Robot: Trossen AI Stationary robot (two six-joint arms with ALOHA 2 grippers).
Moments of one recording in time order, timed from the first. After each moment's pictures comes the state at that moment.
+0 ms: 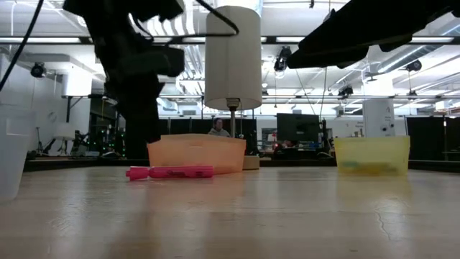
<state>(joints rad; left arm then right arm) -0.23 1.56 0.99 -0.62 -0.29 -0.73 0.61 1.63 0.80 0.27 0.60 0.24</state>
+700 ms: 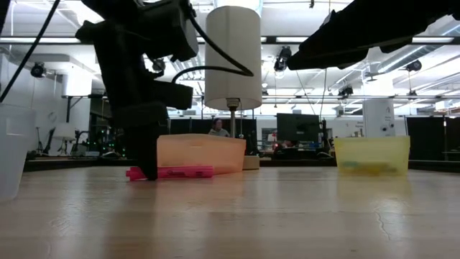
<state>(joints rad) -0.20 1.75 1.00 -0.57 -0.25 -0.62 0.61 1.63 0.80 0.27 0.60 0.24</state>
